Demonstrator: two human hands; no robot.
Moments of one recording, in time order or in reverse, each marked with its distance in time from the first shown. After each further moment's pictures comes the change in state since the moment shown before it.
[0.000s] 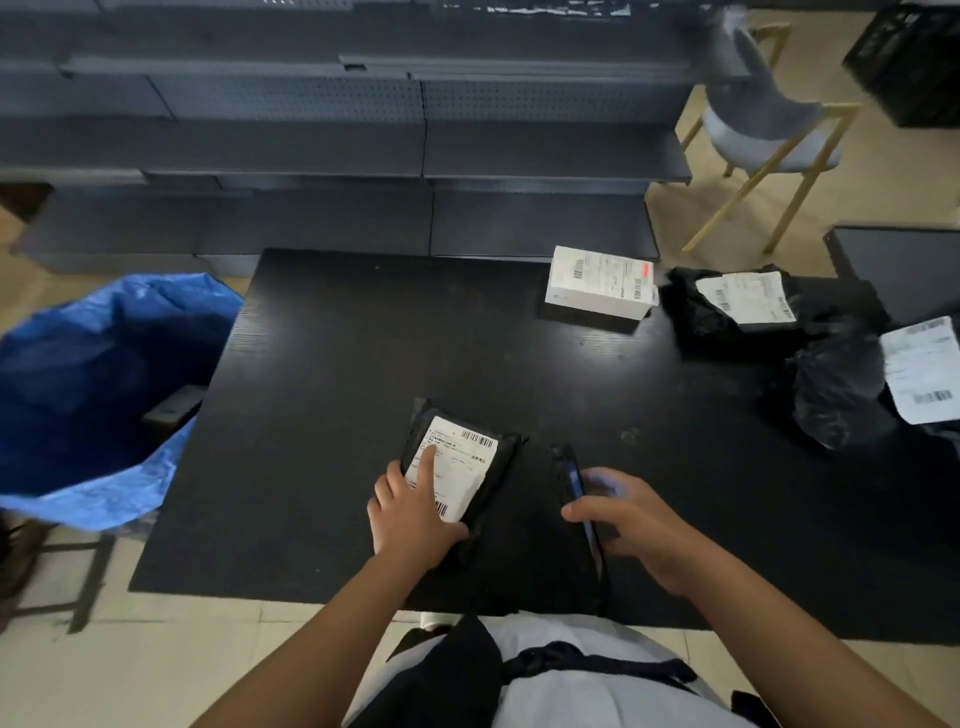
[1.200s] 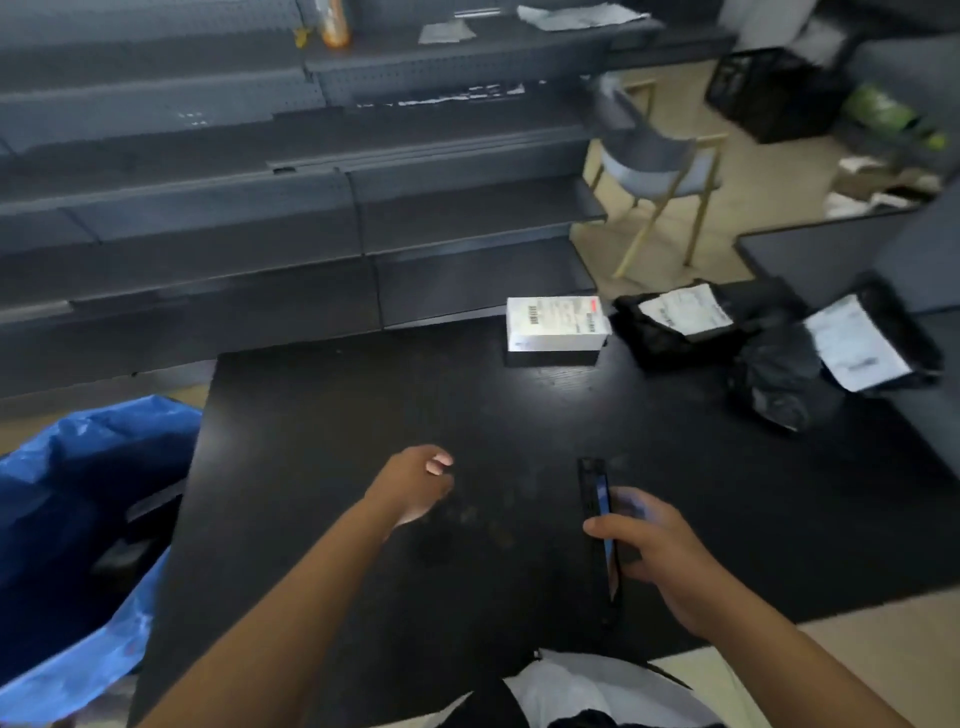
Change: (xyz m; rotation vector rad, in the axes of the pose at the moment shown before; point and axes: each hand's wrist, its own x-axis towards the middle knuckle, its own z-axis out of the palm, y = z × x) left_hand 0.097 0.019 -0.107 -0.295 -0.187 0.385; right_hand -0.011 0.004 0.022 0.326 0.288 -0.151
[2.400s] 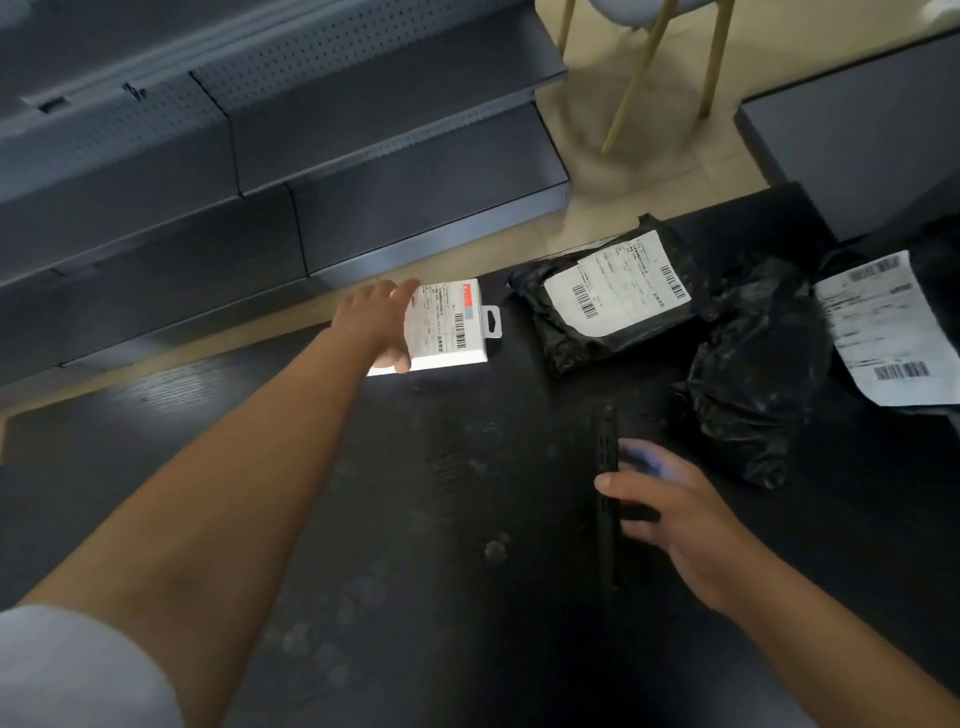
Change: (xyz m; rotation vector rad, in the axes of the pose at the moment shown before) left_hand 0.330 0.232 0.043 0.895 -0.058 0.025; right_hand 0.211 -0.043 -0.241 0.230 -0.065 0.208
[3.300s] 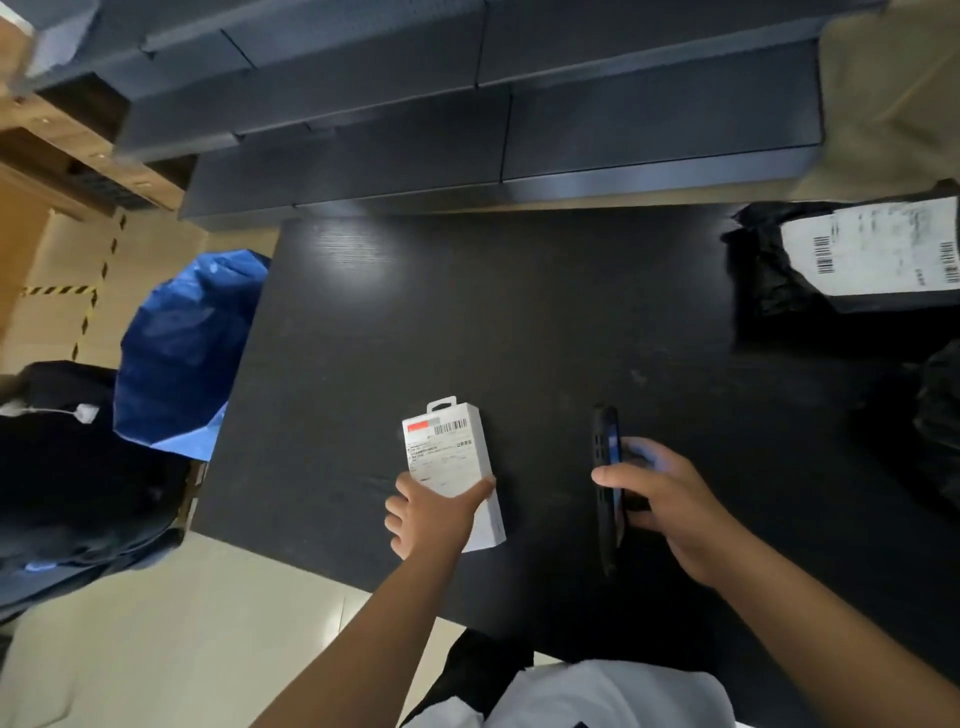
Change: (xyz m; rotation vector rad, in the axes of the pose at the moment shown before) left_hand -0.332 0.032 0.198 -1.003 0.002 -1.289; right_hand -0.018 0.065 0.102 -0.305 -0.341 0.165
